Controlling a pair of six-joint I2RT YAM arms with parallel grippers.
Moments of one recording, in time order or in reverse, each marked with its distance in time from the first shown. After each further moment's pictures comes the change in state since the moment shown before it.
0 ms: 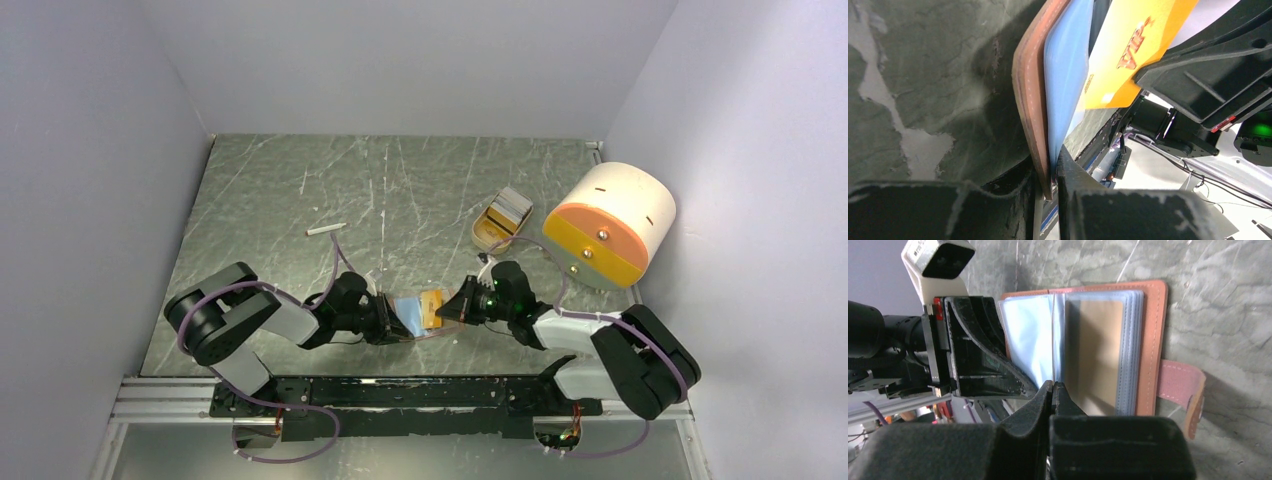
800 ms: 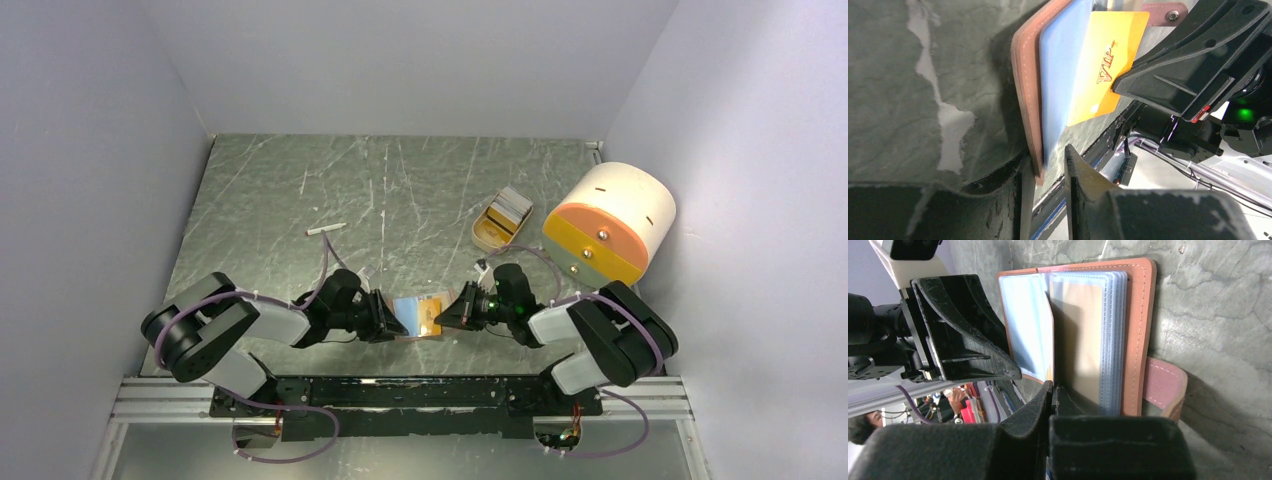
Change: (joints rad) left arm 0.035 -0.116 -0.007 -0.126 -0.021 0.042; right arm -0.062 0.163 -0.042 0.175 -0.169 0.076
